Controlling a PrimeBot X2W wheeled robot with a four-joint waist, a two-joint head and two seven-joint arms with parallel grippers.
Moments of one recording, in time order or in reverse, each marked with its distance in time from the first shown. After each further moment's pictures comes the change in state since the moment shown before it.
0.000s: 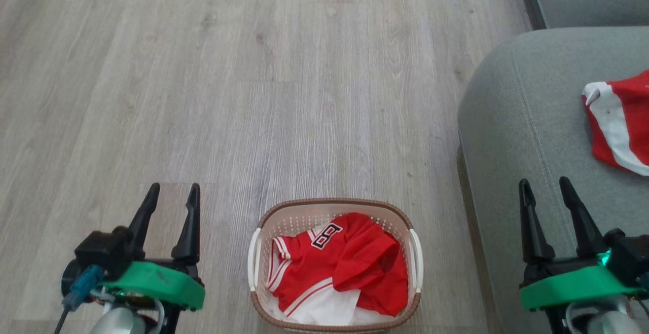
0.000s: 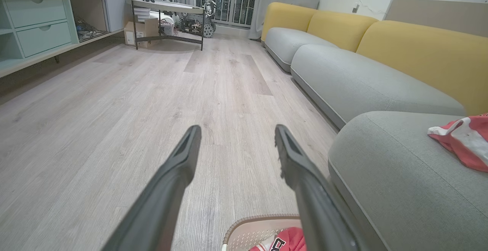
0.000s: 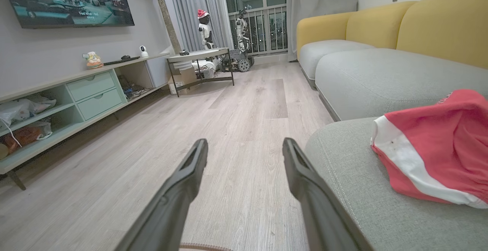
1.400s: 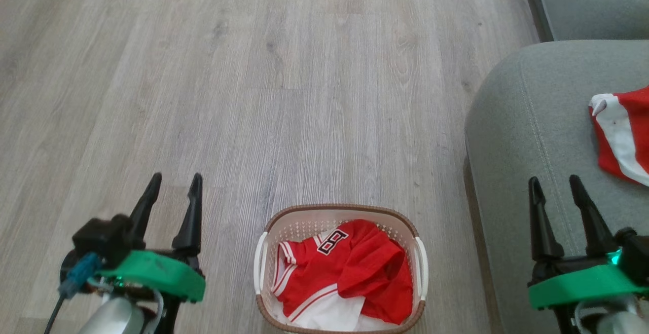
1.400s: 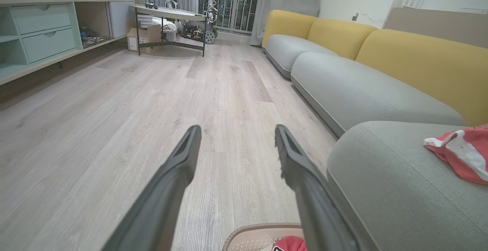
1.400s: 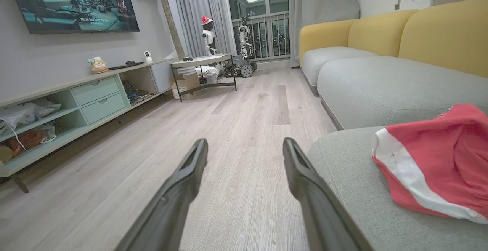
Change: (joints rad) left arm -0.071 0.115 -0.149 -0.061 -0.150 0.119 0.000; right arm 0.006 -0.014 -0.024 -0.029 0.015 0.000 0.025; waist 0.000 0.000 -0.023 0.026
